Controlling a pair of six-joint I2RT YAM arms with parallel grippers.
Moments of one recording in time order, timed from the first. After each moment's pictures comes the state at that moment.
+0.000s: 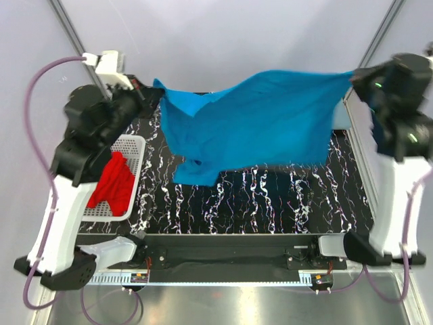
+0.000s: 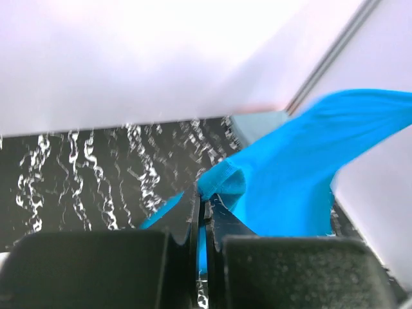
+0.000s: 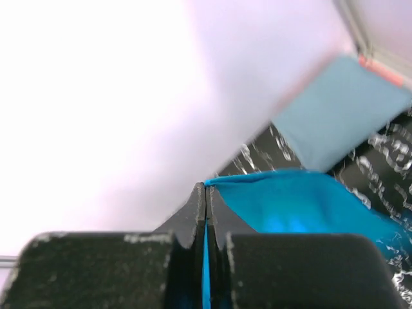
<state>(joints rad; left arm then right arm) -0.42 1.16 1.72 -0.60 0.02 -0.32 0.04 1.38 2.08 -0.92 0.30 0.83</state>
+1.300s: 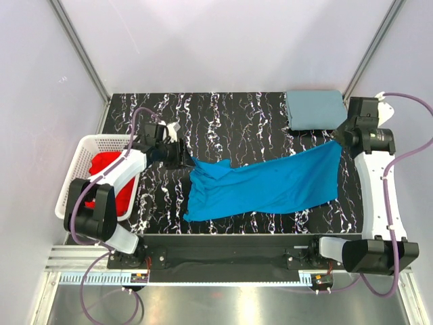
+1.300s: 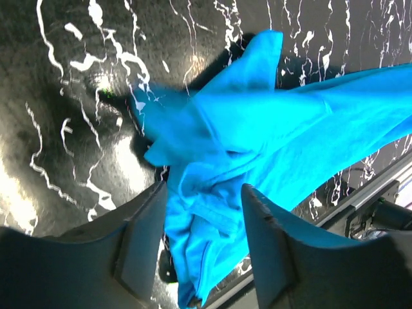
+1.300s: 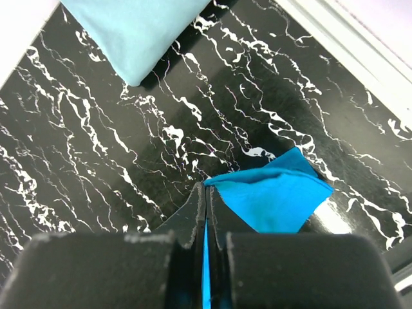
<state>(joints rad) -0.24 1.50 0.98 -0.41 0.48 -0.37 -0.08 1.23 1.45 -0.96 0.31 0.65</state>
